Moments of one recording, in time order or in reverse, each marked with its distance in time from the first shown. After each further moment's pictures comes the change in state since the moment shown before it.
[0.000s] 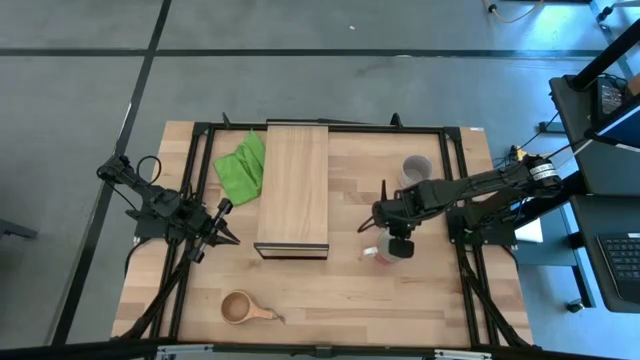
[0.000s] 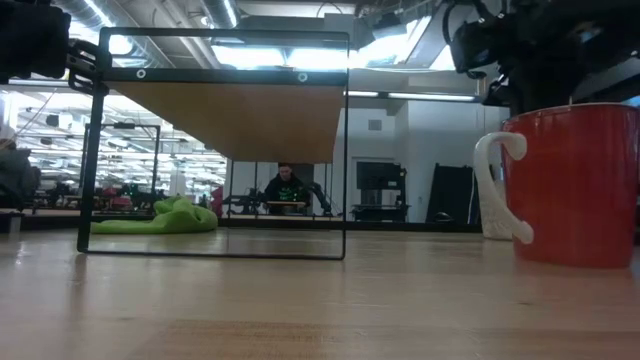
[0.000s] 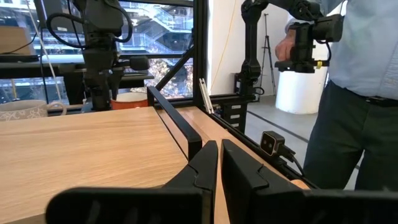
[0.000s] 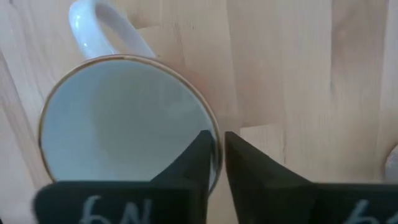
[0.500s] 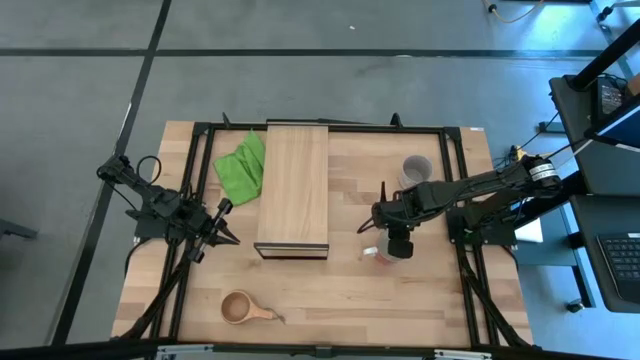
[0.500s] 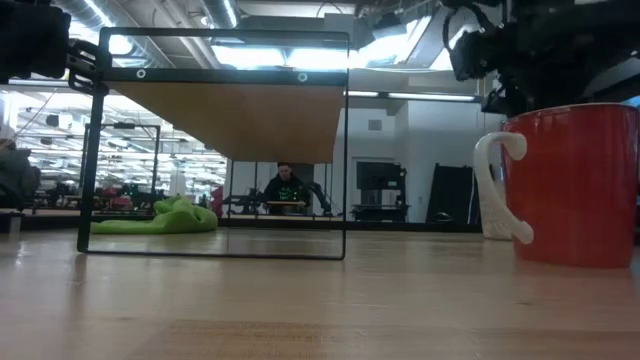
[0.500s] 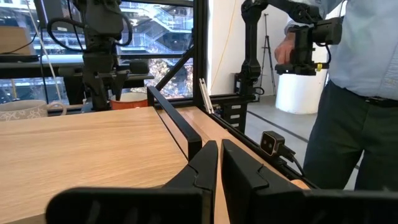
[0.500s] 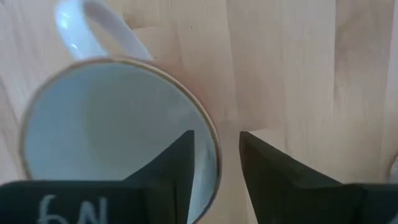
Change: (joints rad) left arm 0.000 0.000 0.000 0.000 0.000 0.000; right arm 0.000 0.004 -0.041 0.047 0.001 -0.008
